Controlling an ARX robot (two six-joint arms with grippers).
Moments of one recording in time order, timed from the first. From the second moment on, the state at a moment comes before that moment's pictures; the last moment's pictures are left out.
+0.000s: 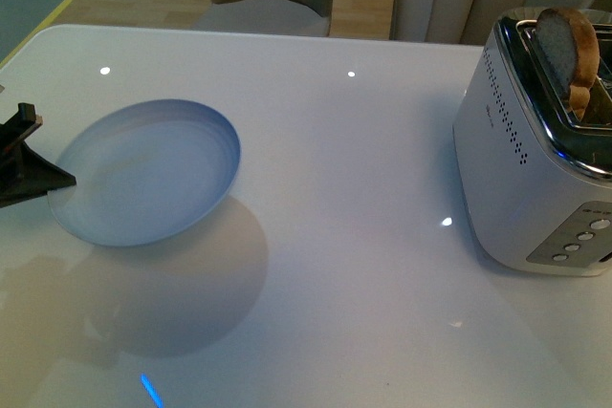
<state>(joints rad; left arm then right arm) 0.24 2.23 1.07 0.02 0.58 -0.14 0.00 0.01 0.02 0.00 0.00 0.00</state>
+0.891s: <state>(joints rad) 0.32 2.51 1.33 0.02 0.56 -0.12 0.00 0.01 0.02 0.00 0.00 0.00</state>
